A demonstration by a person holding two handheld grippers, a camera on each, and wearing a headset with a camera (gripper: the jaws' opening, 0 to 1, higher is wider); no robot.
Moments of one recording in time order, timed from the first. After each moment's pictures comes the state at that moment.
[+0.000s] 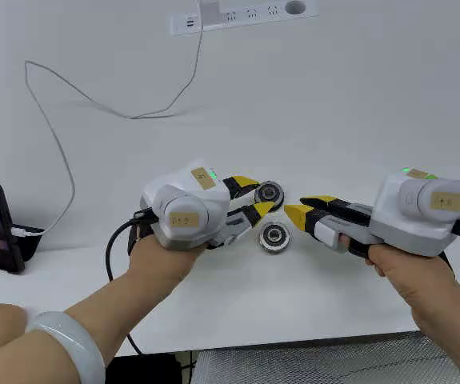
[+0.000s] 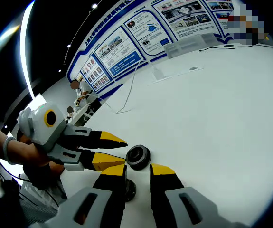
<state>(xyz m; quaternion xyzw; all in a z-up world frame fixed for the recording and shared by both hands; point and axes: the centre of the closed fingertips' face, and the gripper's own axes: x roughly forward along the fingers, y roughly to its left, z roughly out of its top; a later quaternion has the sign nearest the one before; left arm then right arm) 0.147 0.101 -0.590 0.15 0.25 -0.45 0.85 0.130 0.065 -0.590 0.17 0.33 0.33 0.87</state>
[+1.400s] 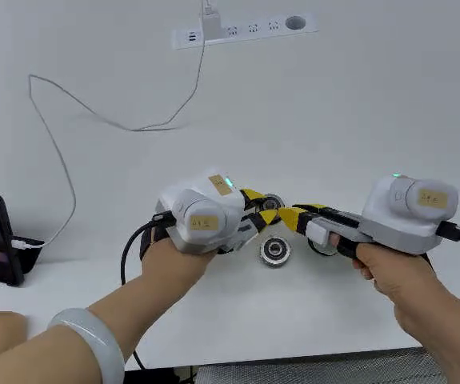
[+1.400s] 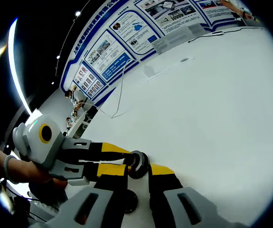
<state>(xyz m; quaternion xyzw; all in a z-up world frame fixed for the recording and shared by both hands) 0.152 0.096 -0.602 0.16 0.27 -0.45 0.84 0.147 0.074 -0.598 0.23 0.35 0.30 0.86</state>
